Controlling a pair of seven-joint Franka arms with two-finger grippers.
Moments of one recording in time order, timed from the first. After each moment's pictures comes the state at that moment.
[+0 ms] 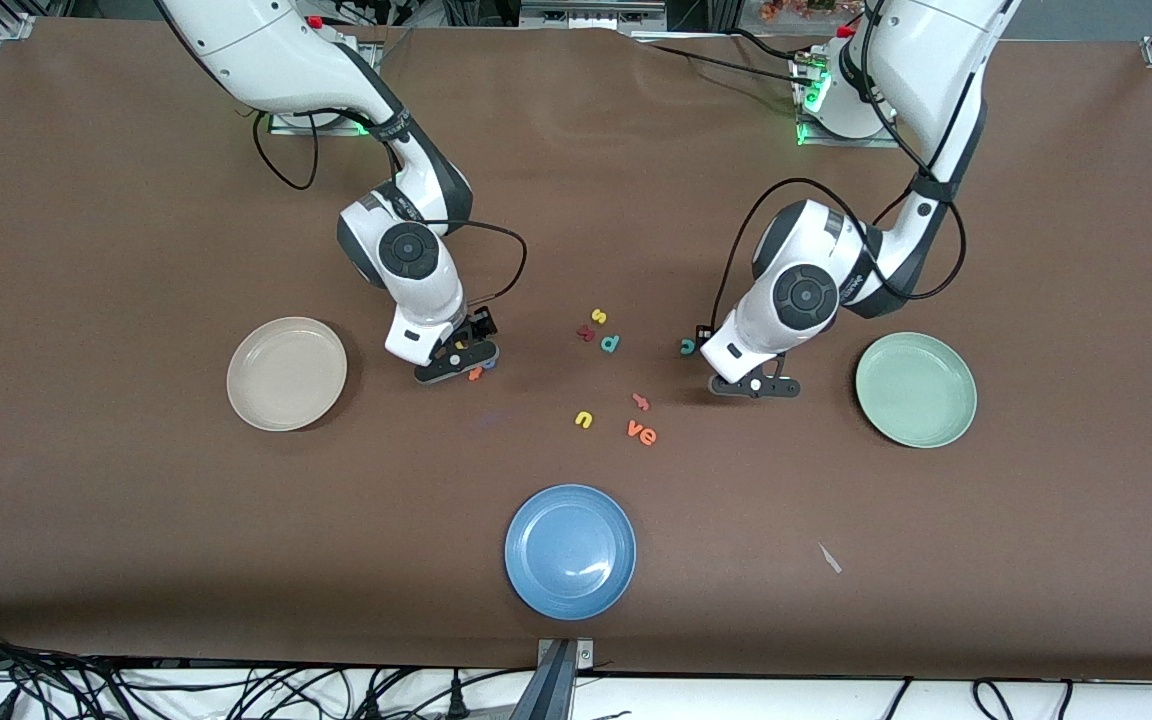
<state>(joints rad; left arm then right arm) -0.33 0.52 -0.13 -1.89 -0.06 2.24 -0.37 0.41 0.59 0.16 -1.95 -0.23 2.53 0.34</state>
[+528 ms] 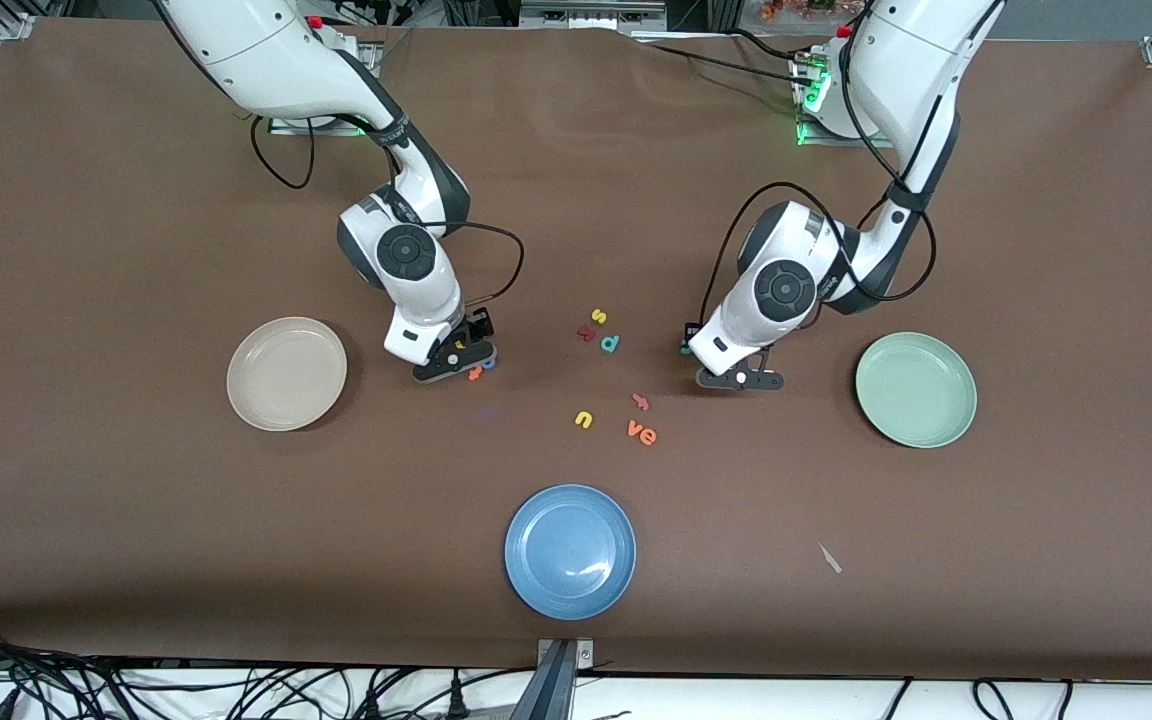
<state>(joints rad) -0.35 0.56 -0.13 -1.96 -0.06 2.39 -0.39 0.41 0.59 0.15 -1.98 -0.23 2.57 0.34</state>
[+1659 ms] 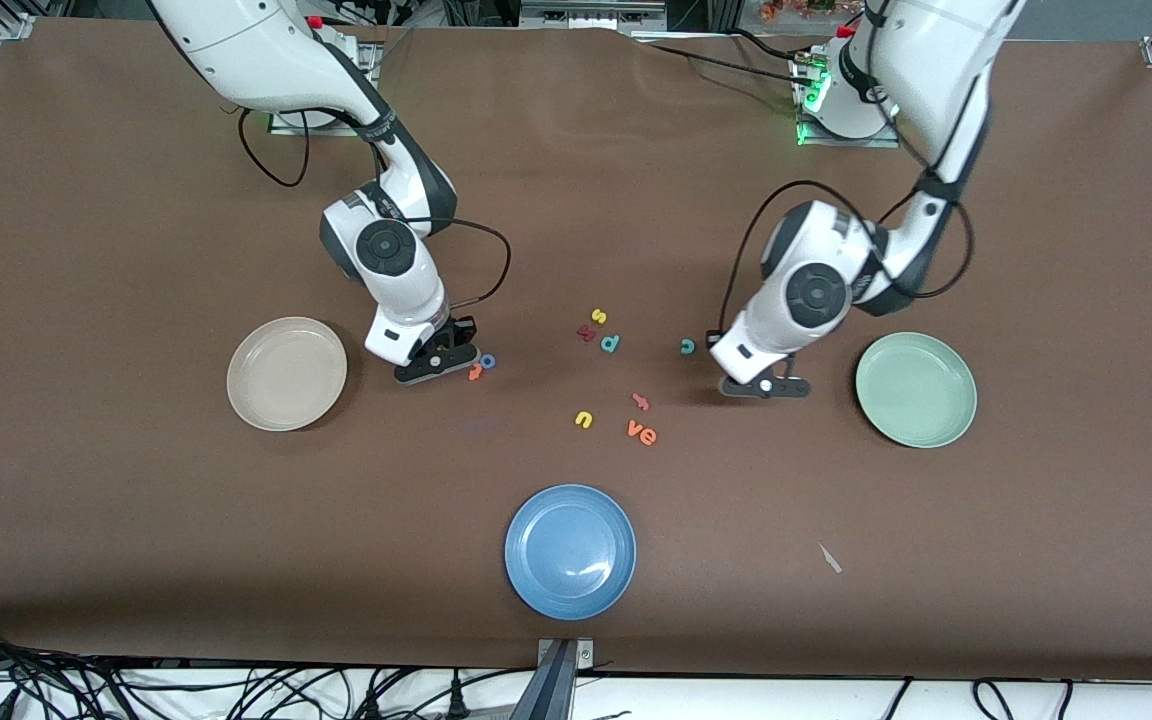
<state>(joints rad) -0.27 0.46 -0.12 -1.90 -0.06 2.19 -0.31 0.38 0.53 0.13 -2.01 -0.23 2.58 0.34</state>
